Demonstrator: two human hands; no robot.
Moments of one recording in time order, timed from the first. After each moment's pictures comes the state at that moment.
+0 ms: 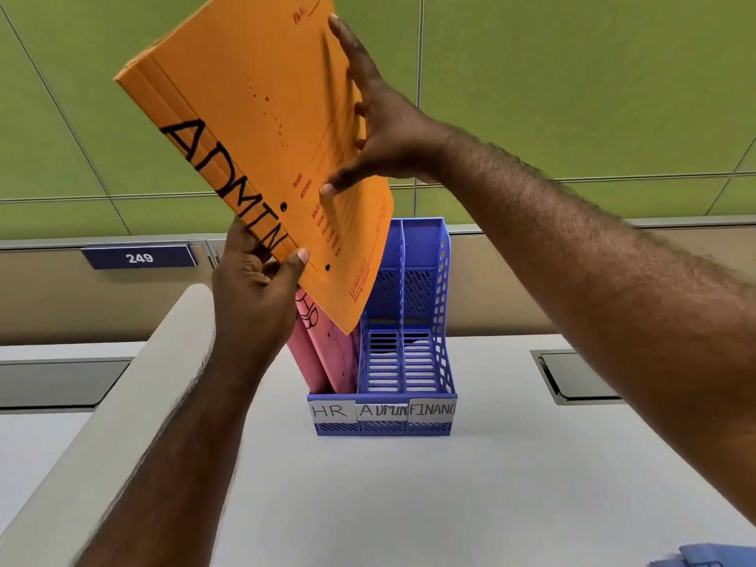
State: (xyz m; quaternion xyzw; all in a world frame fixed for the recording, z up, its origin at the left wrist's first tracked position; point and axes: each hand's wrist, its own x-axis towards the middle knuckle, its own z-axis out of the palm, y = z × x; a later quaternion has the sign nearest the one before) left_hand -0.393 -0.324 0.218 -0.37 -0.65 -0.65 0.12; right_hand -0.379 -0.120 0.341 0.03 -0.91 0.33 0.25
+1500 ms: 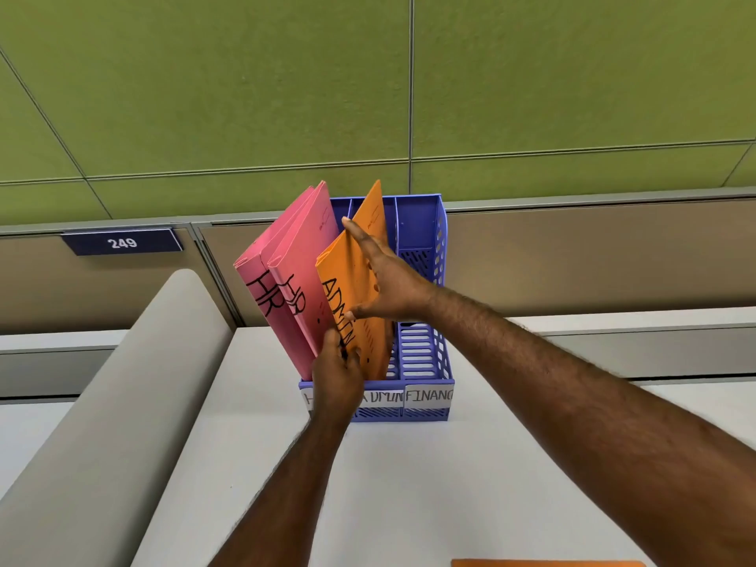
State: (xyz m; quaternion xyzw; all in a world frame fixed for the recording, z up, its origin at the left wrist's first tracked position) left_hand -0.383 -0.257 0.034 -0.22 -0.81 -0.55 -0.04; right_hand -0.366 -0.118 0.143 -0.09 -0.93 0.34 0.12
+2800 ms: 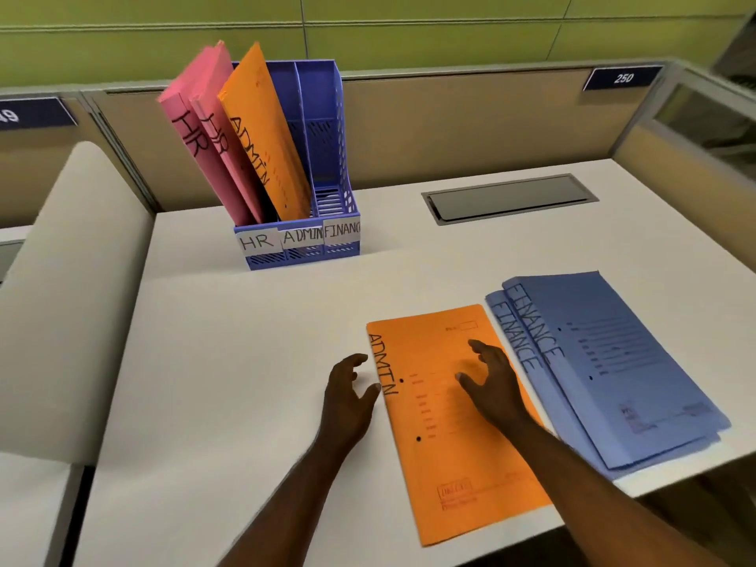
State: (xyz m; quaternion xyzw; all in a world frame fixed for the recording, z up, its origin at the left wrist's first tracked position) left_hand -0.124 -0.431 -0.067 -0.31 -0.77 -0.48 -0.28; right_hand 0.068 -0.271 -0.065 -0.48 -0.78 0.36 0.18
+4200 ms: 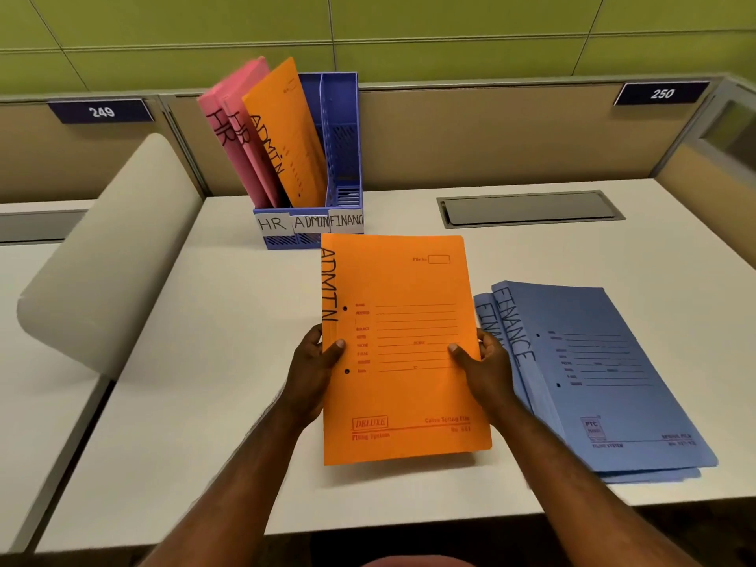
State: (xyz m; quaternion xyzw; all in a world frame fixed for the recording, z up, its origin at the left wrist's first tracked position) left_hand -0.065 -0.437 -0.009 -0.17 -0.62 -0.67 -0.37; right_hand 0.118 -0.245 -0.030 -0.46 -0.65 0.56 0.24
